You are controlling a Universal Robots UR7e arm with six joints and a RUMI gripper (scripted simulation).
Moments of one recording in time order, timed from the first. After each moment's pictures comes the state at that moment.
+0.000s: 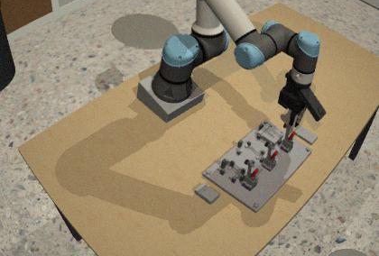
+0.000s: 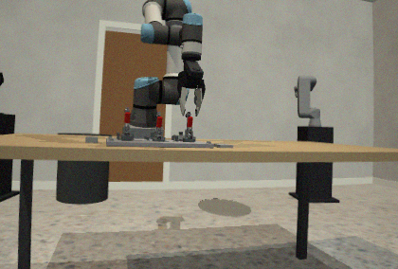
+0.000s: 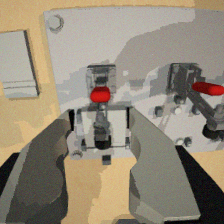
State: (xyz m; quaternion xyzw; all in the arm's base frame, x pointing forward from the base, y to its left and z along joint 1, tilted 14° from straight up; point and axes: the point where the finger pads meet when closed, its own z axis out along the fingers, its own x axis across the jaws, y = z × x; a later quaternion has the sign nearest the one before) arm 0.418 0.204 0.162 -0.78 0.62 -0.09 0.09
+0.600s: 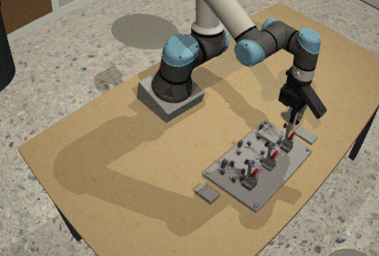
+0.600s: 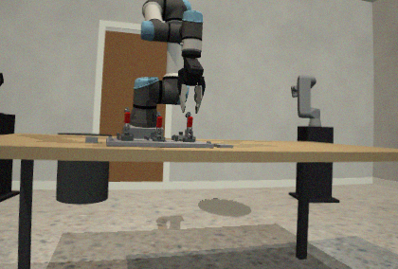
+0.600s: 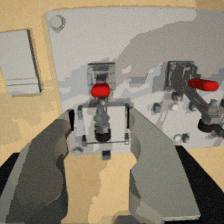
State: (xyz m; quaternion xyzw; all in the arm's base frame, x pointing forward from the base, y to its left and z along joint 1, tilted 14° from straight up) arm 0.416 0.204 0.172 -0.78 0.62 -0.08 0.09
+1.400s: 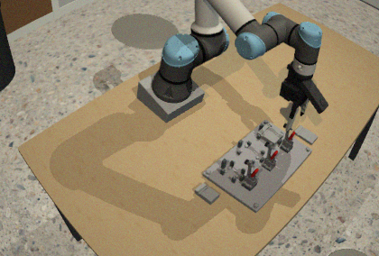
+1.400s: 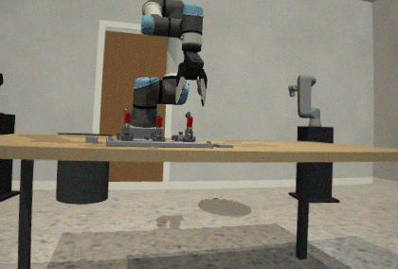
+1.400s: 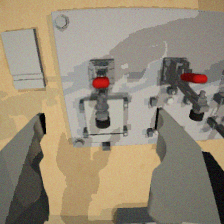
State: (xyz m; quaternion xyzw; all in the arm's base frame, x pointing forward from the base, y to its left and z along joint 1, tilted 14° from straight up) arm 0.410 0.203 0.194 -0.78 0.62 -0.08 0.09
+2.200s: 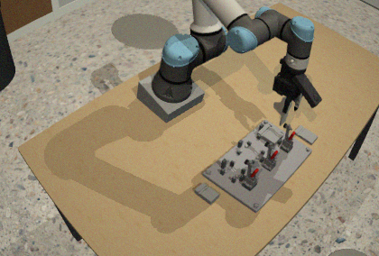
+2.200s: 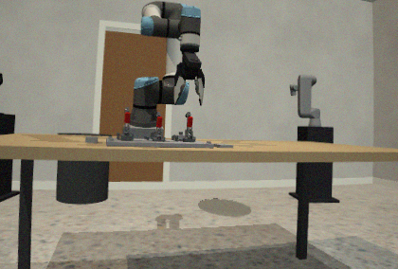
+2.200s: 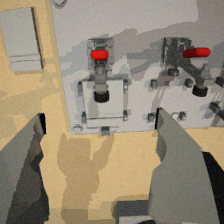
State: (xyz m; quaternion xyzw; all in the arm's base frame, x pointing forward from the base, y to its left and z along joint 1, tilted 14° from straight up) arm 0.382 0.197 0.191 -0.78 0.62 -0.08 0.09
